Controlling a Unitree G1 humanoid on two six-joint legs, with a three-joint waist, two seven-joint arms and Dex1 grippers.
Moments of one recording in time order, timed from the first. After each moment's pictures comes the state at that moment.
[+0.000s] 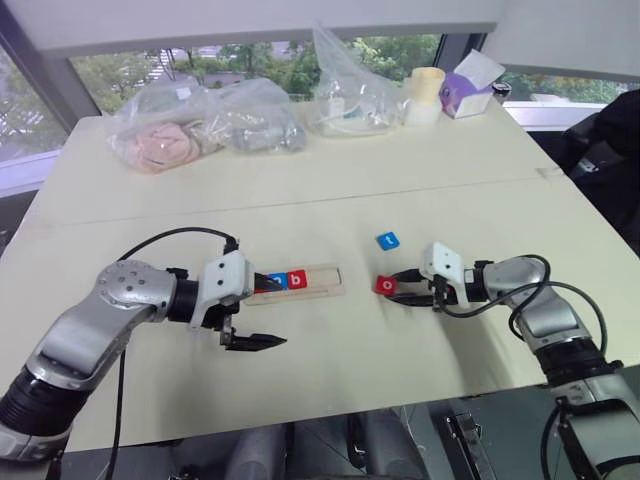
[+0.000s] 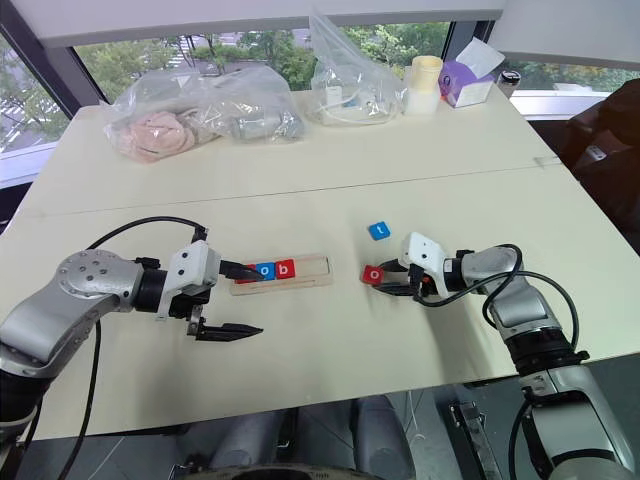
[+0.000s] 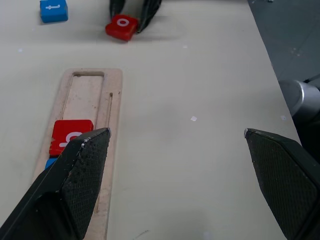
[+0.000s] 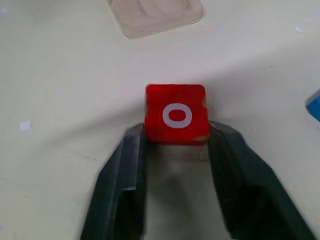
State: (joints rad) left arm -0.28 0.89 -0.13 -0.43 -0.44 0.52 -1.14; right arm -0.45 -0.68 0.16 0.29 0.14 0.08 1.21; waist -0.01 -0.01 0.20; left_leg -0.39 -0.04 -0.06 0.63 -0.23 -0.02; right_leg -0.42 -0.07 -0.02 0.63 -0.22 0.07
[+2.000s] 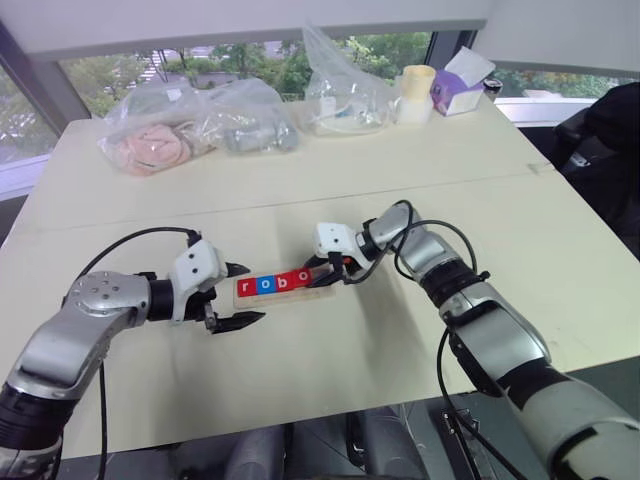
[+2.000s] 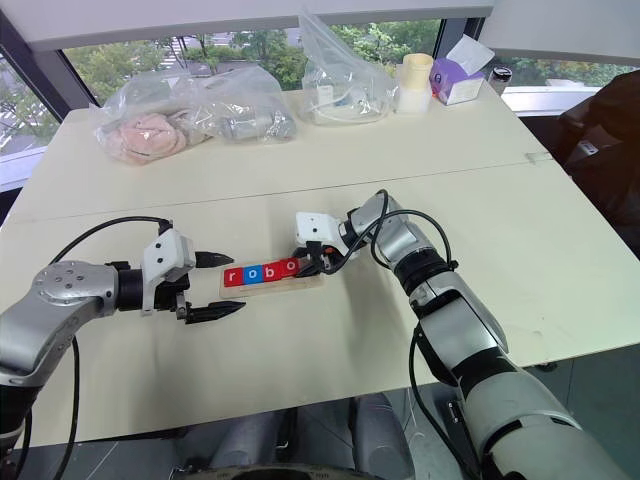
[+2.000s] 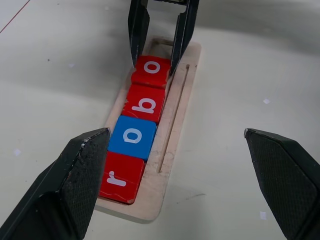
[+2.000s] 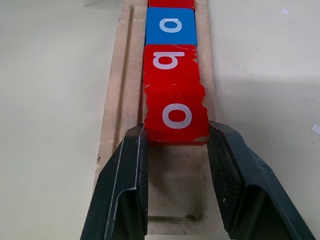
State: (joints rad) left arm -0.18 0.88 -0.01 -0.36 -0.41 0.53 -0.99; right arm -1.00 -0.27 0.42 0.84 -0.09 -0.07 1.34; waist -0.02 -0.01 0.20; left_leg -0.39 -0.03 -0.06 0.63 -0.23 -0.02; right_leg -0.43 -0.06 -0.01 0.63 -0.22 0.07
